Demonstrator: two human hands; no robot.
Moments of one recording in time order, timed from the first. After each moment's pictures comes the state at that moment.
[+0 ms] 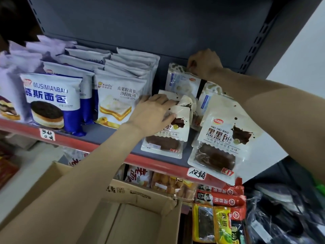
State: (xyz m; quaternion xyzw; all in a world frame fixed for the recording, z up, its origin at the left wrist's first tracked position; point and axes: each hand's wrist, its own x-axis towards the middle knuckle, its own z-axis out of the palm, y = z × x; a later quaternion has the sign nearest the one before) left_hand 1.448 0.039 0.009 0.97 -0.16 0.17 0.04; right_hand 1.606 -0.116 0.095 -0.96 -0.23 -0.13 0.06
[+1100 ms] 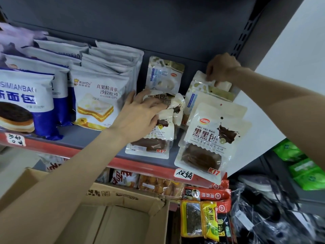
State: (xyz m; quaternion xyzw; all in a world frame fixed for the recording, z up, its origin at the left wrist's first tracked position) left_hand 1.454 0.035 -0.007 0.93 -0.22 0.29 0.05; right_hand 1.593 -0.186 0.111 -1.00 -0.07 -0.01 0.04
